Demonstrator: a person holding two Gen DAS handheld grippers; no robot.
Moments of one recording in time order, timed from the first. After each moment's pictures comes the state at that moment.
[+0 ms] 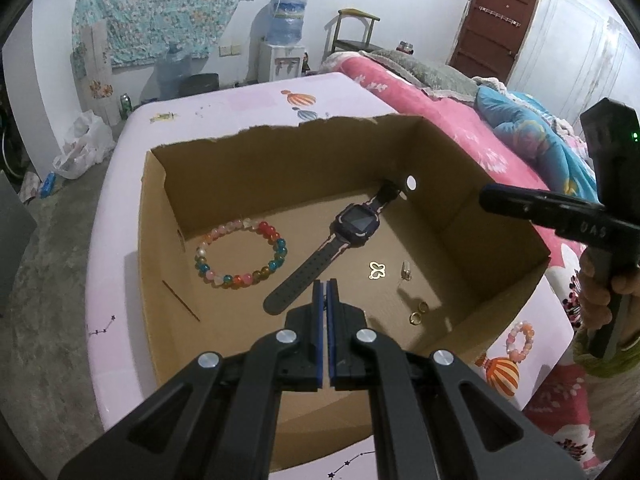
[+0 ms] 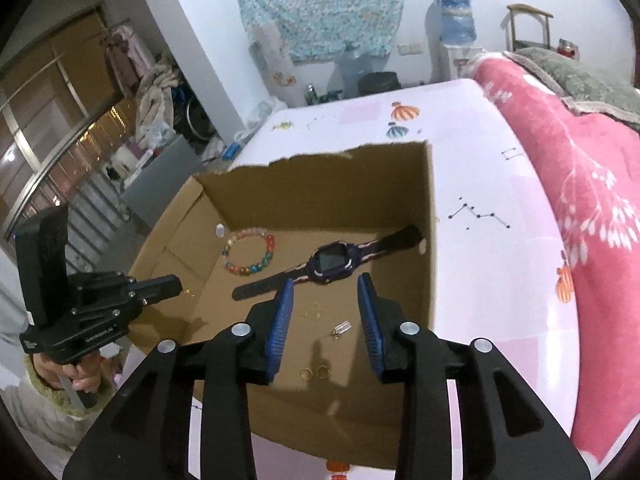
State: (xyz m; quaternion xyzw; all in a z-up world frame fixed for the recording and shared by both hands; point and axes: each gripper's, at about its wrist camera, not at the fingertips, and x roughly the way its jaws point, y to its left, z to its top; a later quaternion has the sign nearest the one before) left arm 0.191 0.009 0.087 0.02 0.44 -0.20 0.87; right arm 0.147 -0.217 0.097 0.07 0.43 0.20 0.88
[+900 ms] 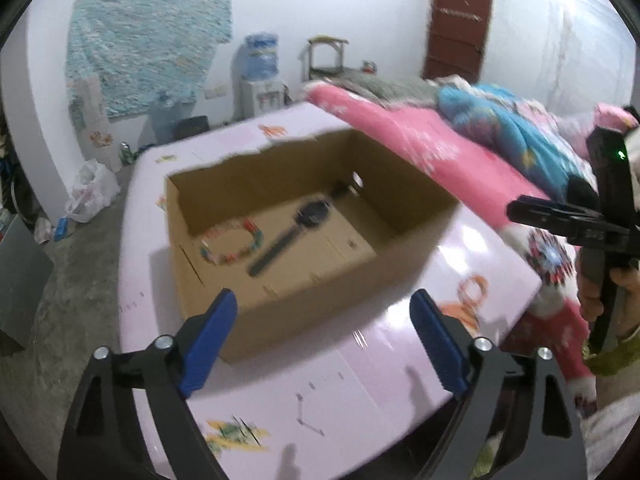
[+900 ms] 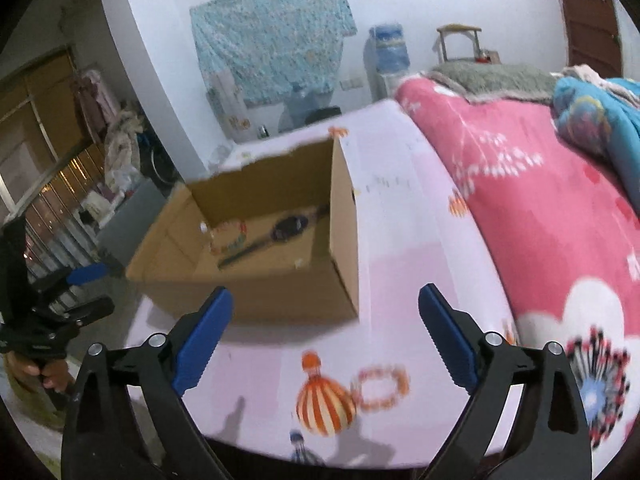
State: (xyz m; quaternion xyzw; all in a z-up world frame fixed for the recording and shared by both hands) left arm 0.068 -0.003 0.130 0.08 0.39 -0.23 0.89; right arm 0.010 -0.261 0.102 0.10 0.38 0.09 0.91
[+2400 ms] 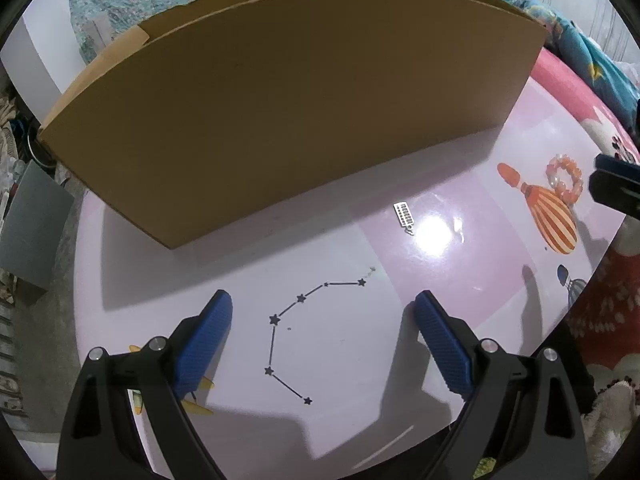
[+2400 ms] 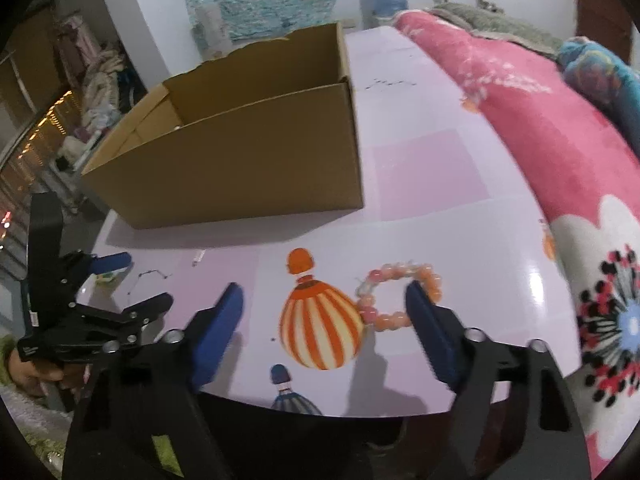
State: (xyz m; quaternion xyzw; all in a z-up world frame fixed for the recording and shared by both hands) left arm 0.091 -0.024 -0.009 0.12 0.51 -0.13 0.84; right arm -0.003 -0.223 0.026 0.06 0.47 0.08 0.88
